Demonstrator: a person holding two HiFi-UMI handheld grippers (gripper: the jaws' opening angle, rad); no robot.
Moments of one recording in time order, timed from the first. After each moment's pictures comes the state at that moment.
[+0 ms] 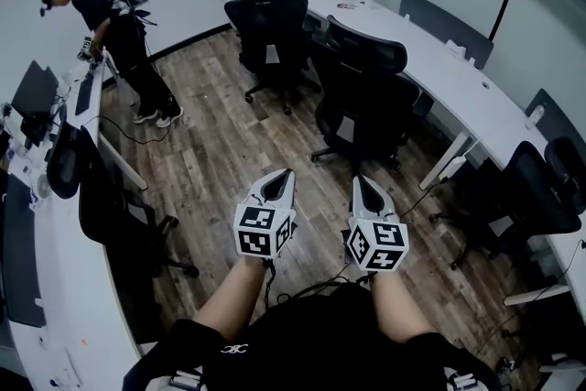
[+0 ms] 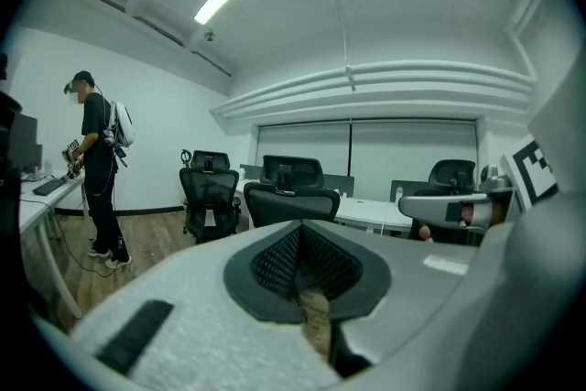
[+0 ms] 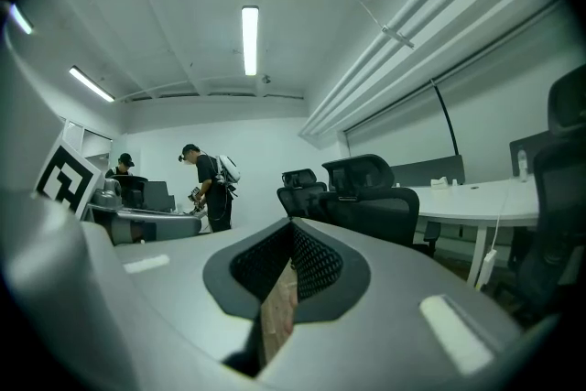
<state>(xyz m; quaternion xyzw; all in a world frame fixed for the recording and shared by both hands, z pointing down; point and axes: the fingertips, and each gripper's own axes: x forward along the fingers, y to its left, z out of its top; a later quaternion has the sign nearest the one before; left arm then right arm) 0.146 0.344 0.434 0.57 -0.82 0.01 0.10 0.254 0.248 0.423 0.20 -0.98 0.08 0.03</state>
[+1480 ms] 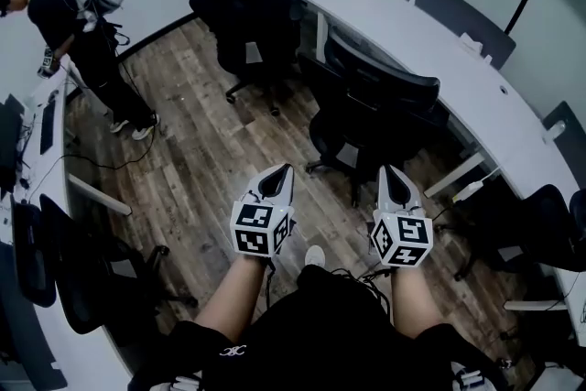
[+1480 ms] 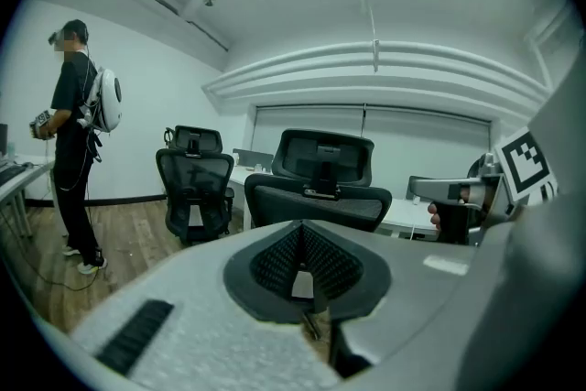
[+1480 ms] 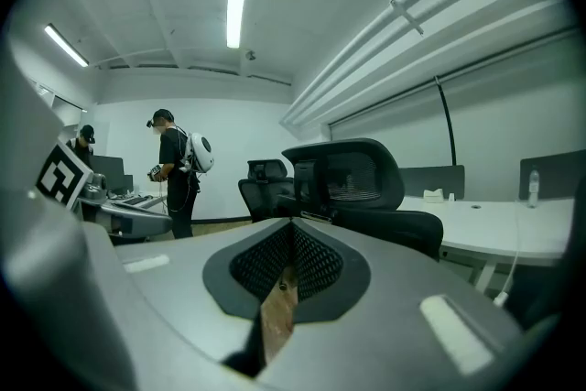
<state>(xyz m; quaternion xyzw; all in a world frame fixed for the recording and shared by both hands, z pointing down) -0.094 0.133 0.473 0.59 -0.79 0.01 0.15 0.051 0.004 0.437 0.27 -0.96 0.04 0.06</state>
